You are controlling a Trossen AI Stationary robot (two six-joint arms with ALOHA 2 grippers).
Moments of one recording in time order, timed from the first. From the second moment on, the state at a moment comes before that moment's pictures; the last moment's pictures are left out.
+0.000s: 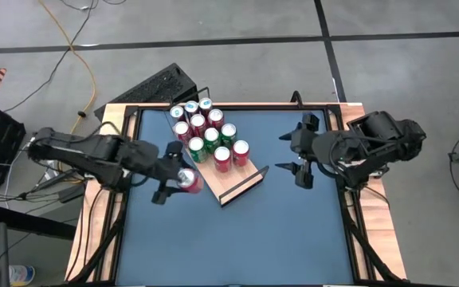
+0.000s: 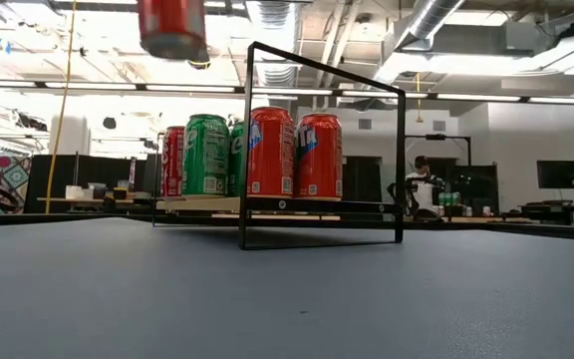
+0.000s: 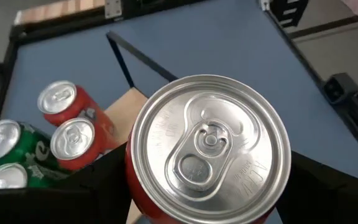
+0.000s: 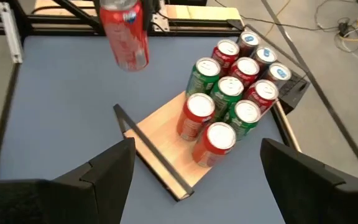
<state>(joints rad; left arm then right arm) -0.21 1.07 1.17 -0.65 -0.08 0.08 0.34 1.49 2.11 -1.38 0.49 0.25</state>
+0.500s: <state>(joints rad) -0.01 1.24 1.02 -0.44 0.13 0.08 0.28 1.49 2.11 -1.39 0.42 0.20</state>
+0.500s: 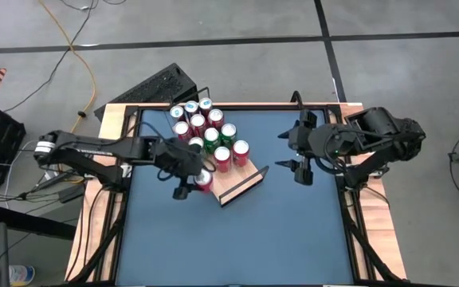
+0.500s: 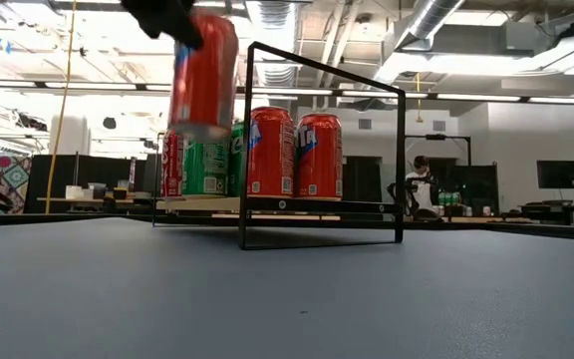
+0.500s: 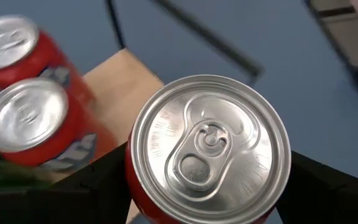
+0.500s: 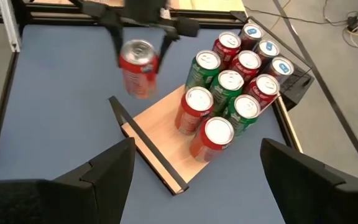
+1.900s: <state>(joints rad) 0.20 1.29 0.82 -0.18 0.25 0.28 0.29 1.49 2.11 -1.39 0.42 0.24</state>
